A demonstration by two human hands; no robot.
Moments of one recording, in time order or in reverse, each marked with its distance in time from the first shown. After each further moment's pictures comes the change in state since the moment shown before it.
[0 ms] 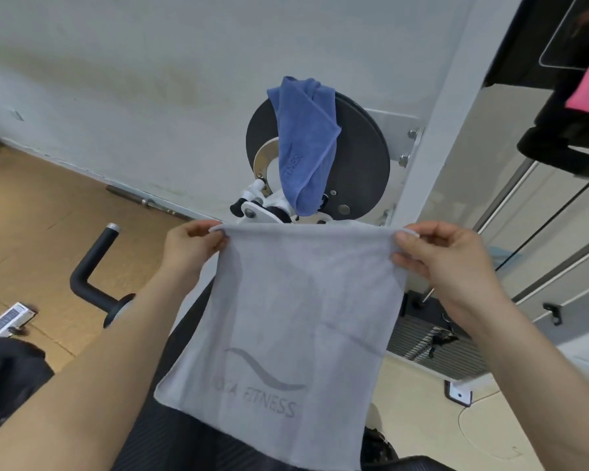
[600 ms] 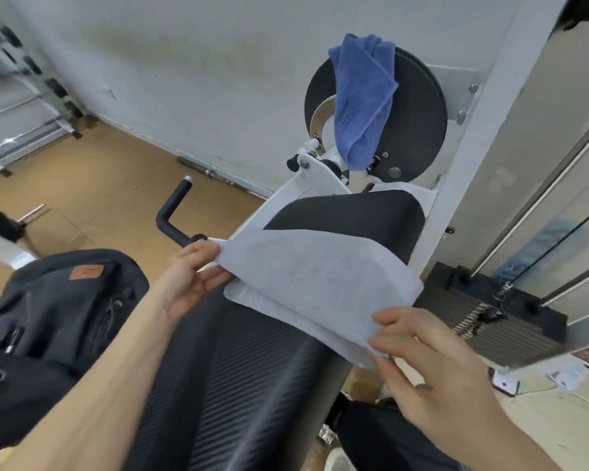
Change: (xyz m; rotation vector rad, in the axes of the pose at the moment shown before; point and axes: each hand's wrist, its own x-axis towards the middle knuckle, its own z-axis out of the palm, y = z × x) left_hand -0.157 -0.019 -0.107 -0.272 -0.005 -0.290; right_hand -0.185 0.068 -0.014 -0.624 -0.391 -0.971
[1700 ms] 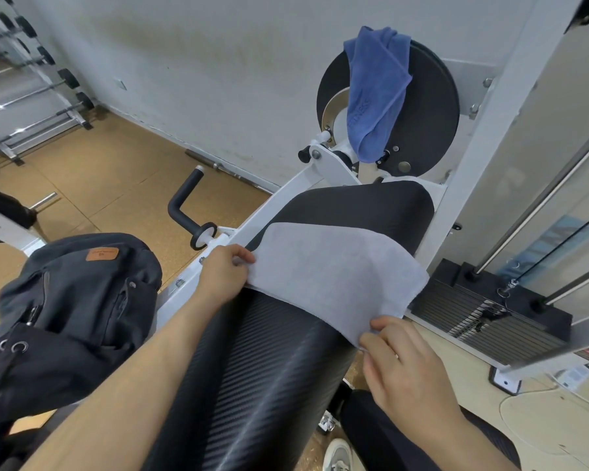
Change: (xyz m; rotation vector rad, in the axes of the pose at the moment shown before) left_hand -0.006 -0.038 0.017 1.109 0.226 0.262; right_hand -0.048 0.013 0.050 -0.357 -0.126 0.012
